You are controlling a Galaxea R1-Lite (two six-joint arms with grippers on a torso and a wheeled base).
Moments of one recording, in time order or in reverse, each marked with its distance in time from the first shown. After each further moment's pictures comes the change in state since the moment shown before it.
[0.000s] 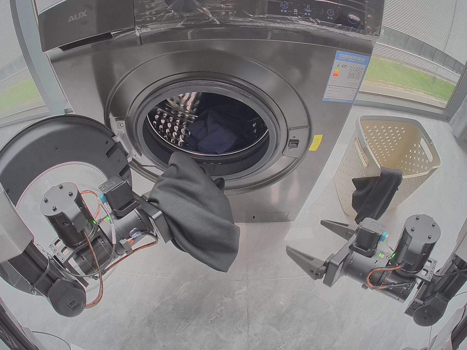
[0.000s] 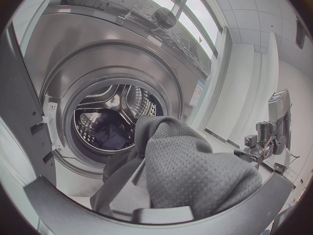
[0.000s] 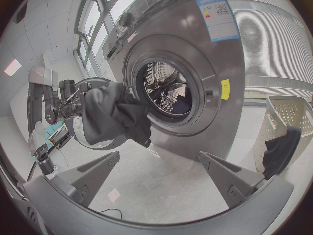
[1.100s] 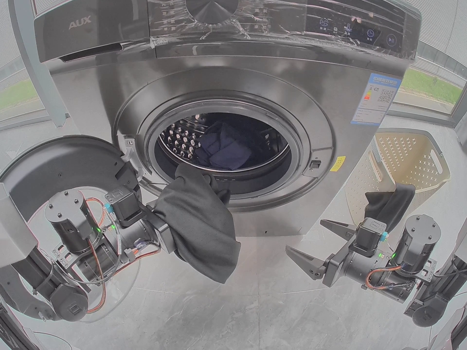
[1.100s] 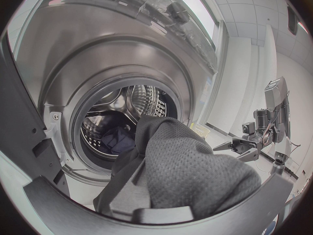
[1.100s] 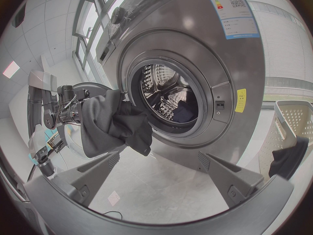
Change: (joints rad) left arm -0.021 0.014 0.029 0.001 0.001 0.073; right arm 0.000 -0.001 0.002 -0.011 0.001 0.011
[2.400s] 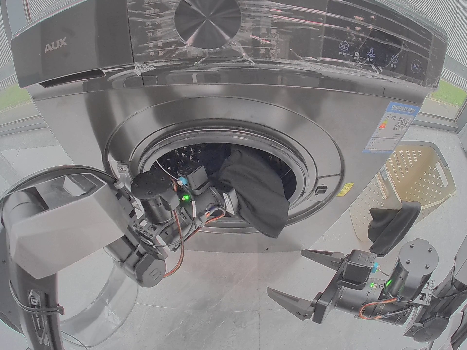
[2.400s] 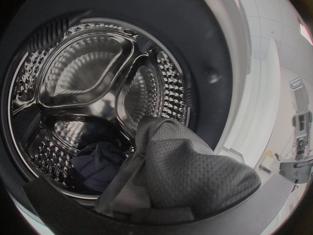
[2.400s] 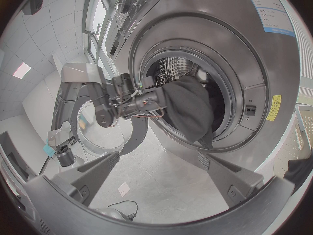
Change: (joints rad) left arm -0.083 0.403 -0.557 0.012 0.063 -0.094; right arm 0.171 -0.008 0.066 0.001 -0.003 0.006
